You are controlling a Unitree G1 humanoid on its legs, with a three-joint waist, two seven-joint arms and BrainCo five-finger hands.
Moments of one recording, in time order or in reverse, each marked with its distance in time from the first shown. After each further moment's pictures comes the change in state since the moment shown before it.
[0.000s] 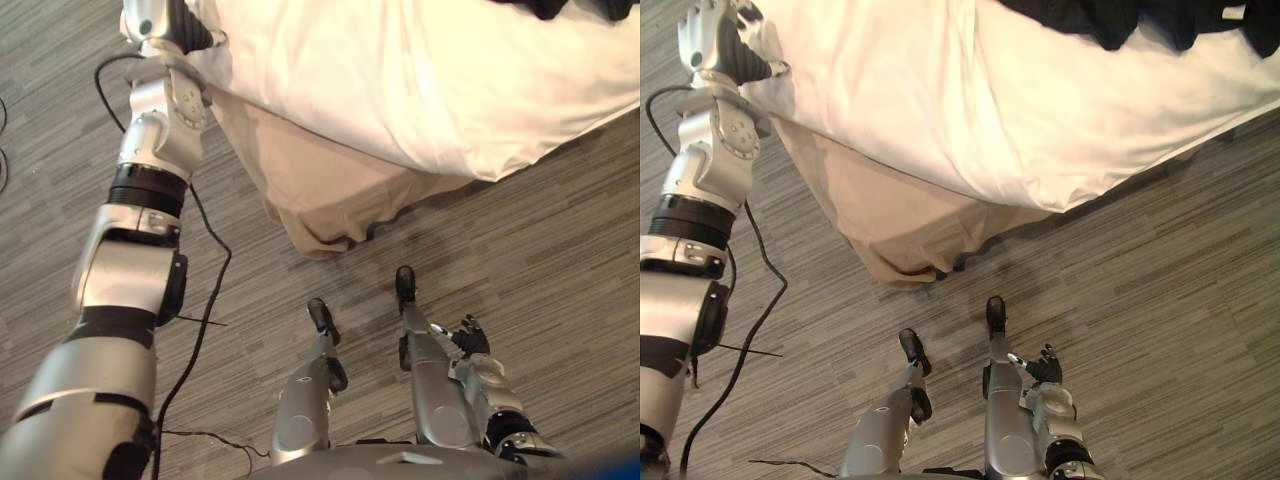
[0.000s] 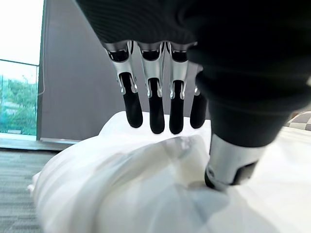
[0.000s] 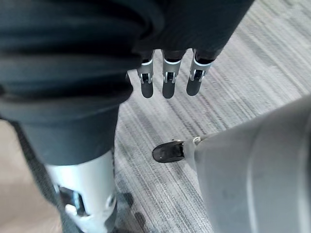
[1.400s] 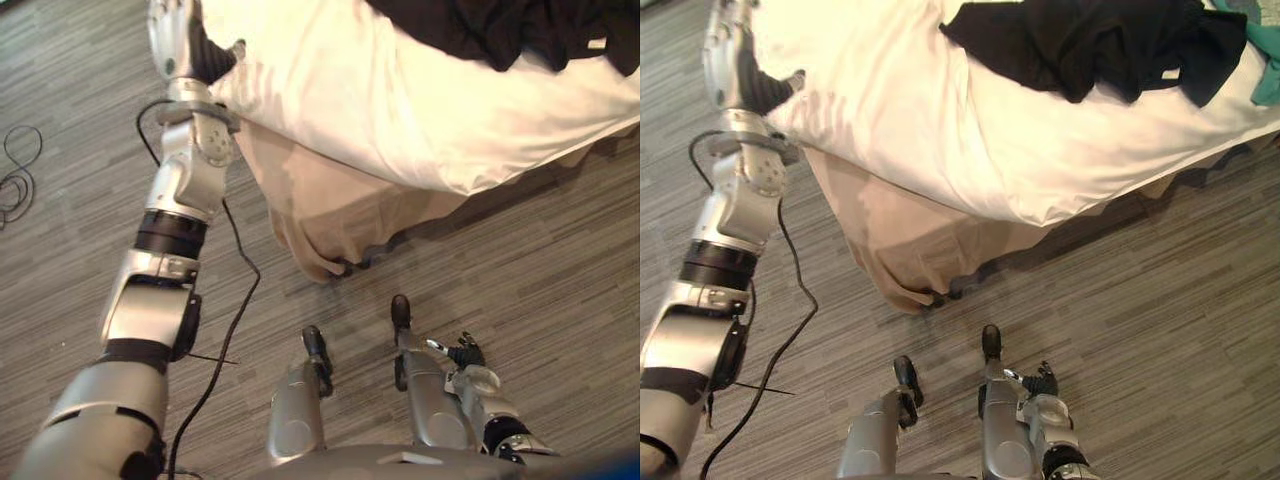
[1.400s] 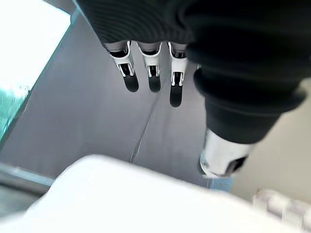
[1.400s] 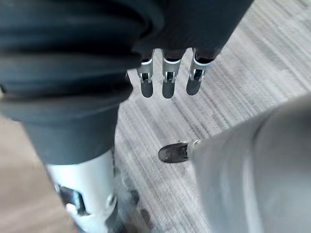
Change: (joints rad) left arm 0.238 -0.055 0.108 -0.432 -0.073 0.037 0.150; right arm -0.009 0.014 0.033 0.086 -0.015 0.018 -0.037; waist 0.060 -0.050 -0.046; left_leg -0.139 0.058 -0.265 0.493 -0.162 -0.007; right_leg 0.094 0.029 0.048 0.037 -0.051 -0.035
